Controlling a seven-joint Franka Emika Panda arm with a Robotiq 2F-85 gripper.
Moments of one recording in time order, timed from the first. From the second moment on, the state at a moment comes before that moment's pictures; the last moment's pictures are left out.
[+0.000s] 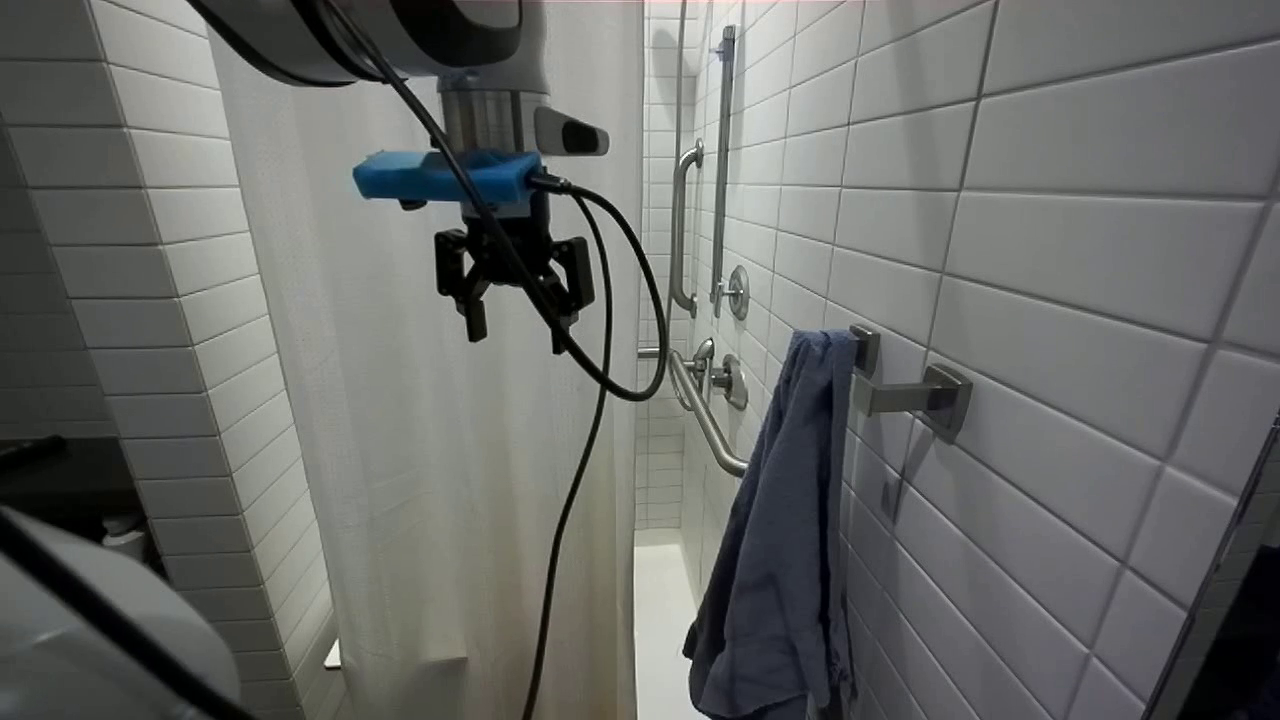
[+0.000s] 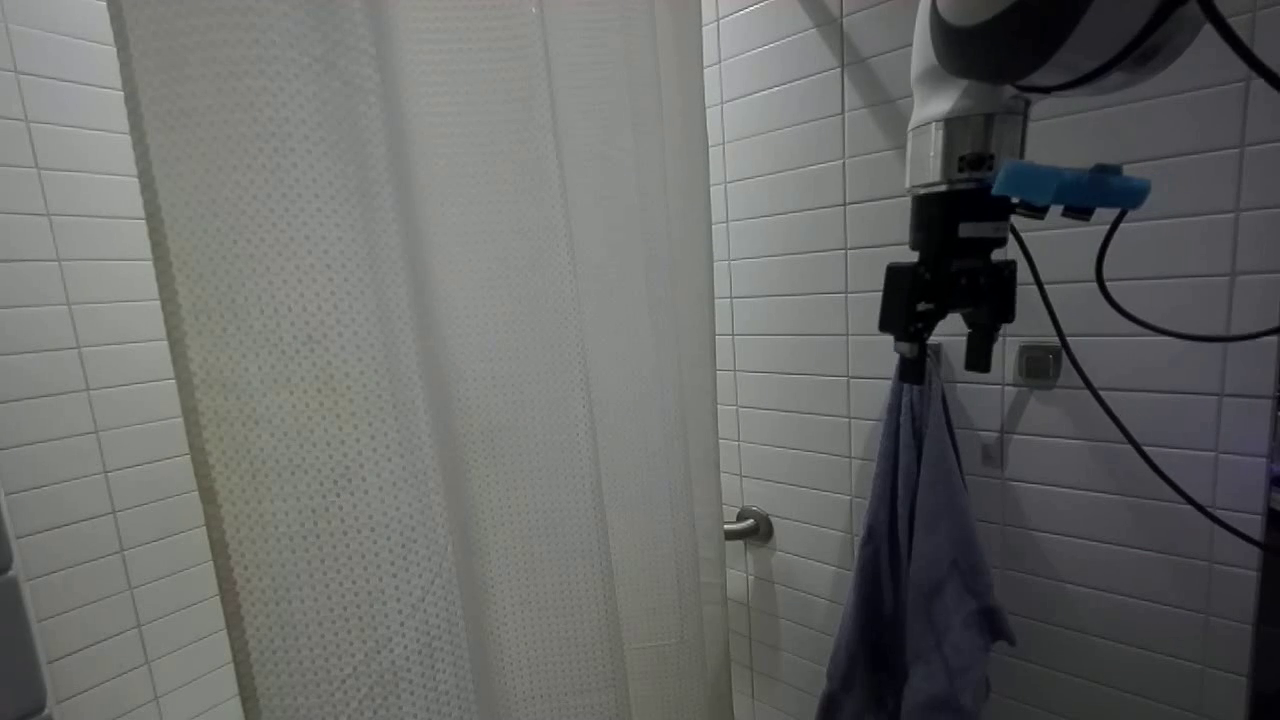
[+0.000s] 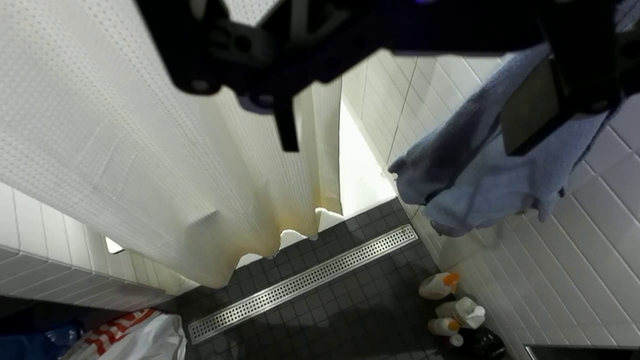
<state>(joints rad) -0.01 -0.60 -0.01 -2.51 0.01 1.97 -0.02</state>
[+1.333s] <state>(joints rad) -0.01 -0.40 -0.01 -2.36 0.05 2.14 -0.03</state>
